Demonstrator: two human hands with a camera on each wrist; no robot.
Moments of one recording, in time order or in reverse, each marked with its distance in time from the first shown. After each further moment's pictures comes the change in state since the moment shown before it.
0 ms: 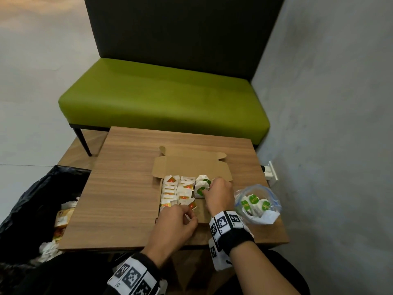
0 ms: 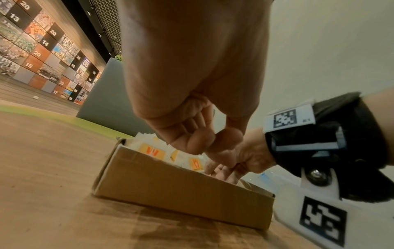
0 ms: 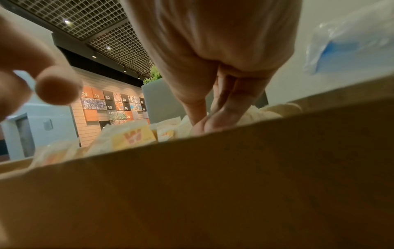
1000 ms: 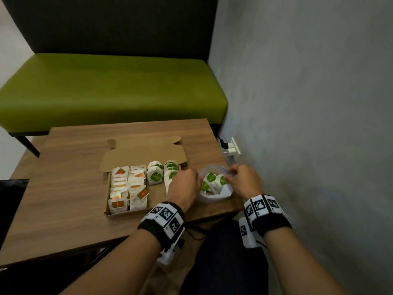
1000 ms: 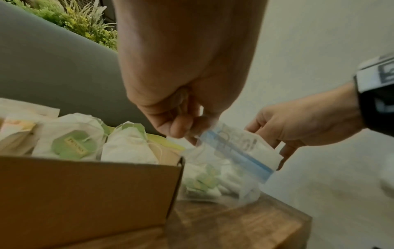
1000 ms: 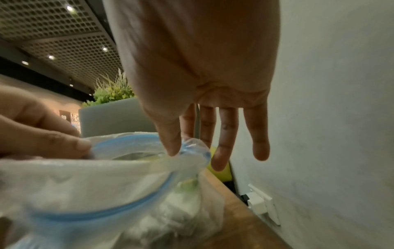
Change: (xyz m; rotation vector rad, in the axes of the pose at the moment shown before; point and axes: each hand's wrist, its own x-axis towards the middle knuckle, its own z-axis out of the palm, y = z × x) left_hand 0.075 0.099 0.102 0.264 -0.013 0.180; right_hand 0.015 0.176 -0.105 0.019 -0.046 -0.002
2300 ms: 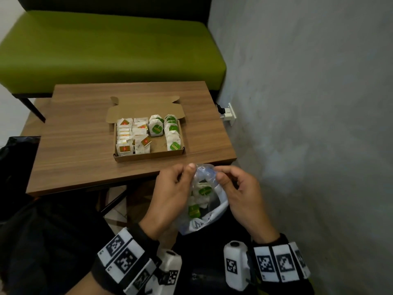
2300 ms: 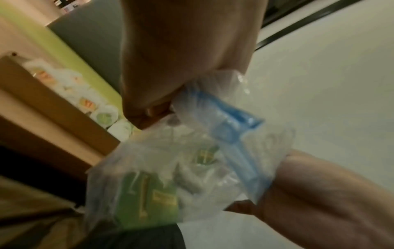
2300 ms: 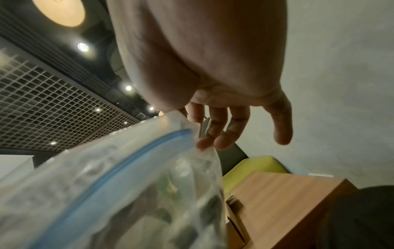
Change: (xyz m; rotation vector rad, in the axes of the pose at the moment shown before) left_hand -0.200 0.026 -0.039 -0.706 0.096 -0.064; right_hand -0.217 -0.003 -0.004 0.816 0.019 -0.252
